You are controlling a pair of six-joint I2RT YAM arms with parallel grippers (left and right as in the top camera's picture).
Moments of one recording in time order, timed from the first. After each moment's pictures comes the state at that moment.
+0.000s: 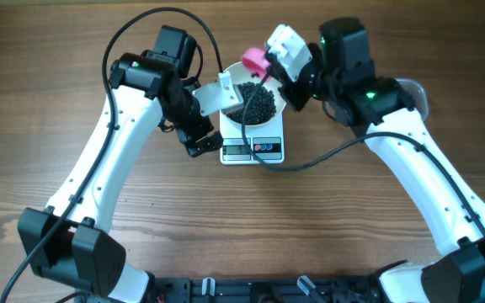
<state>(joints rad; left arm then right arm) -0.31 1.69 1.58 -1.25 0.28 0.85 0.38 1.58 1.38 -0.46 -0.35 -0.44</state>
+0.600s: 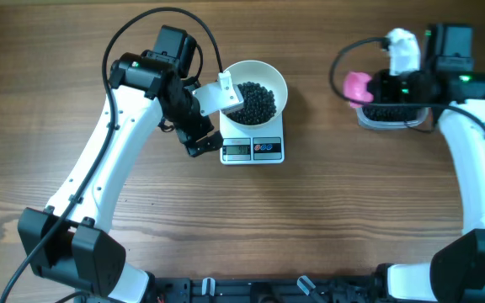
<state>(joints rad) -0.31 1.69 1.58 -1.25 0.28 0.85 -0.10 1.58 1.38 -0.85 -0.33 -0.18</state>
